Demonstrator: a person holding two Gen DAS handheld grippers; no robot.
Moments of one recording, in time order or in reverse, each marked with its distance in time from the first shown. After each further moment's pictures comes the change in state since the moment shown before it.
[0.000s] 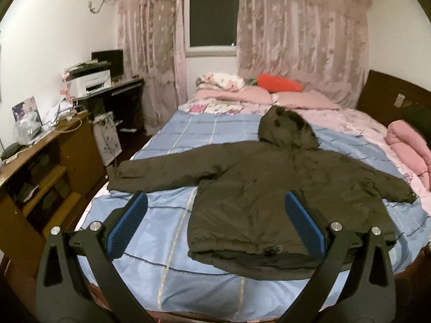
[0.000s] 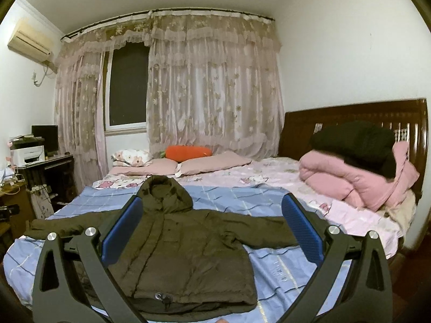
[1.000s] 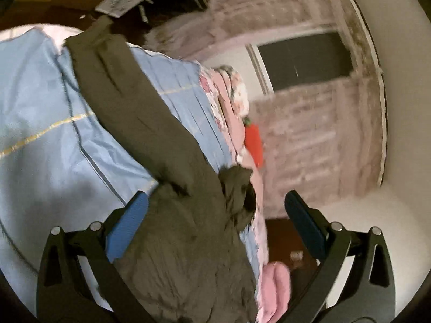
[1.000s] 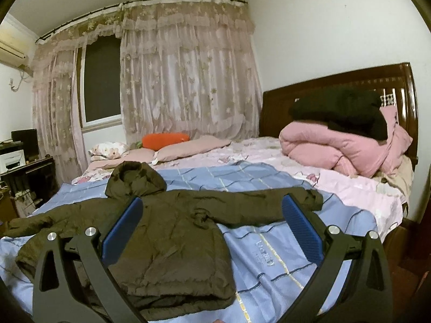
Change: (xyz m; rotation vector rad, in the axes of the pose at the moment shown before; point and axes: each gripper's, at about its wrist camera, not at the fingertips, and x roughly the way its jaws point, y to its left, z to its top) left arm 0.206 0.187 -0.063 -1.108 0.035 -0.506; right arm 0.056 -0.057 -0.083 0.090 0.053 -0.089
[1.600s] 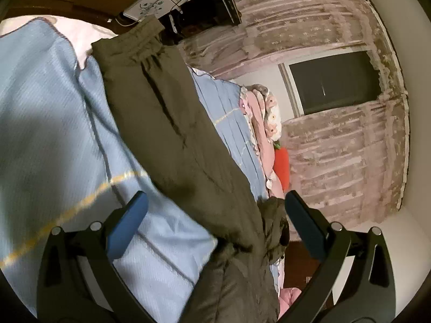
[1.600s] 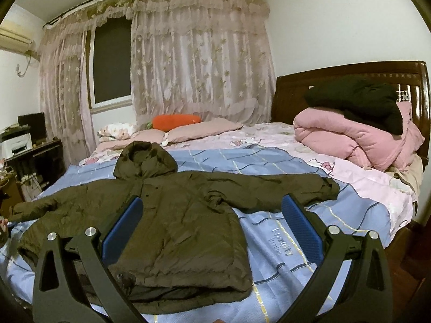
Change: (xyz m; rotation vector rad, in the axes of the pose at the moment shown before) left arm 0.062 0.082 0.068 -0.053 -0.080 0.112; right arm 0.026 0.021 -0.016 -0.041 0.094 0.054
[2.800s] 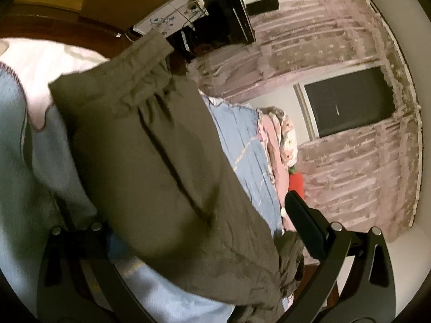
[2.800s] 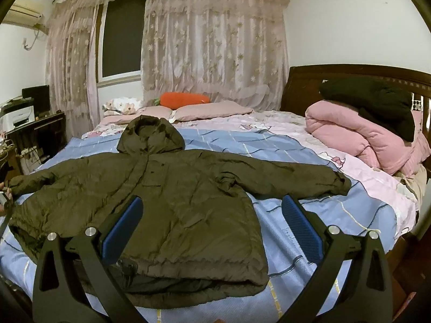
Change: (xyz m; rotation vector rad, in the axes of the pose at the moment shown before) left arm 0.056 0.022 0.063 -0.021 -0.123 0.059; right arm 0.028 0.025 -0.014 -0.091 0.095 0.015
